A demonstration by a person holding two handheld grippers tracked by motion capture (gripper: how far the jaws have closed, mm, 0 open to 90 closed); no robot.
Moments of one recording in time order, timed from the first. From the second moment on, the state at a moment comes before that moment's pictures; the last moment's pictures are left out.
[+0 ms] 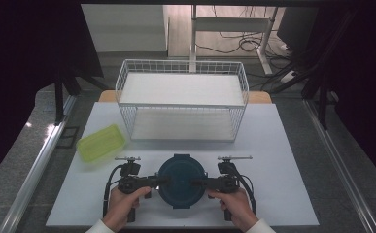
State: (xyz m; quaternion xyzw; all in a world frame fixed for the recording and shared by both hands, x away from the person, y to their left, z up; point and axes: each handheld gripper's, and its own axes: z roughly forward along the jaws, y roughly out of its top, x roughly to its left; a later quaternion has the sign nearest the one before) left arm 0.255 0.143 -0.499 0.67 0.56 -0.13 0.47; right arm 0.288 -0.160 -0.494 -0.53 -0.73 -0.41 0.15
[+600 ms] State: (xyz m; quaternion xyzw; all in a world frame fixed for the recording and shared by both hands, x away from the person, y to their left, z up) left arm 0.258 0.140 -0.479 0.68 0.54 -0.11 0.48; right arm 0.290 -0.164 -0.474 -0.51 -0.74 -0.43 0.12
